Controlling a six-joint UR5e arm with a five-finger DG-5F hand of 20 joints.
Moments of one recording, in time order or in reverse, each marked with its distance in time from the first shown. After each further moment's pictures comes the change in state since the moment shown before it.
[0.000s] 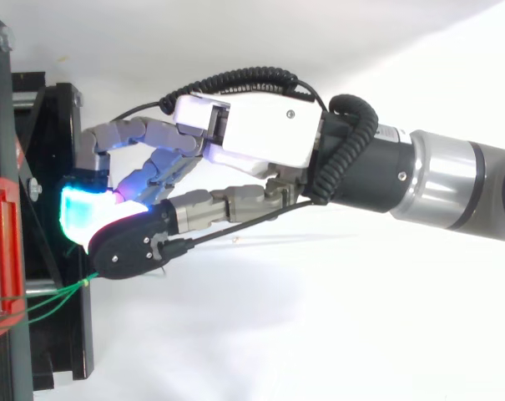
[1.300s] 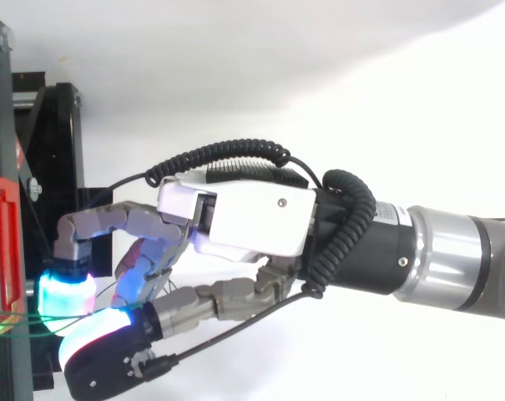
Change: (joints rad) arm 0.081 0.001 0.065 -0.069 0.066 0.013
